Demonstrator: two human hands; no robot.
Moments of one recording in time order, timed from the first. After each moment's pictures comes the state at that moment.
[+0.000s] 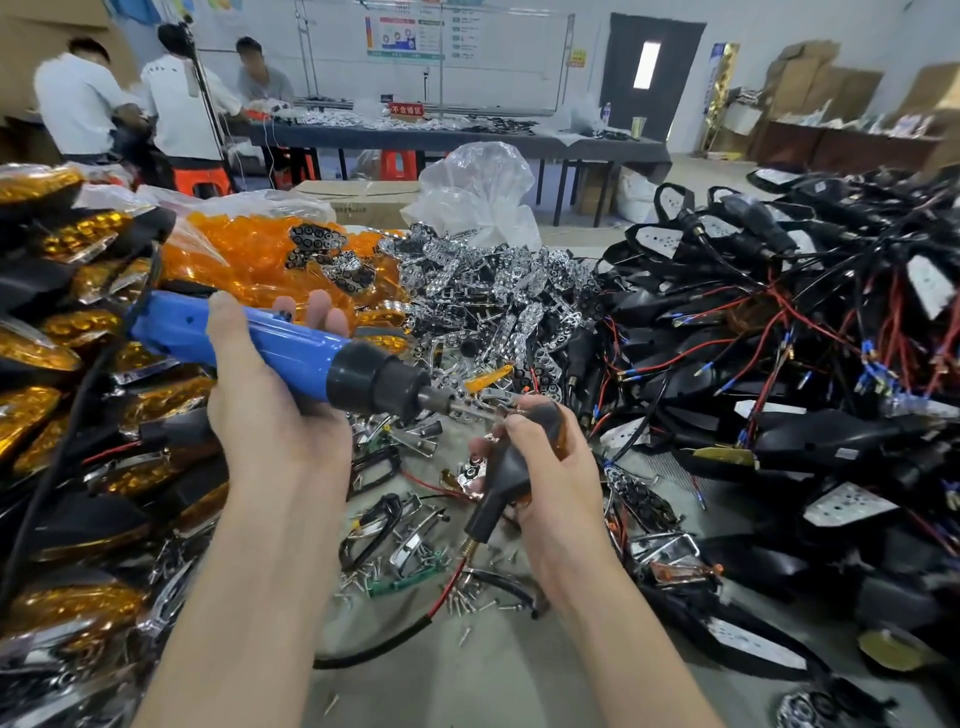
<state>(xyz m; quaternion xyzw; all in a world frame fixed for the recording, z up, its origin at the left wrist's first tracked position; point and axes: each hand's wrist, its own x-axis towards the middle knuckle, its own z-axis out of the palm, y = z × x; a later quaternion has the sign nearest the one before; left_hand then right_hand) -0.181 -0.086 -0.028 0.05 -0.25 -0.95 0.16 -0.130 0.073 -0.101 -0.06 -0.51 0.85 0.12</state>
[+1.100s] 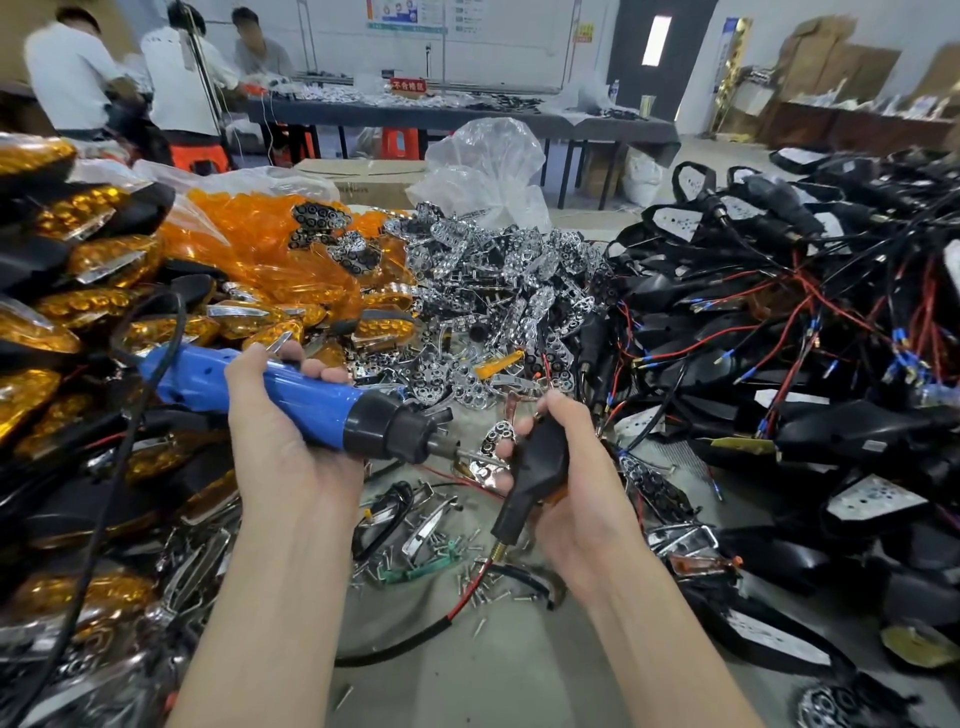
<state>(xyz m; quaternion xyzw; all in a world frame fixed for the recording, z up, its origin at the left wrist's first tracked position) -0.184 -0.093 -0.058 0.09 -0.21 -0.97 0.12 -0.132 0.076 -0.096 -0.07 -0.42 0.91 0.02</state>
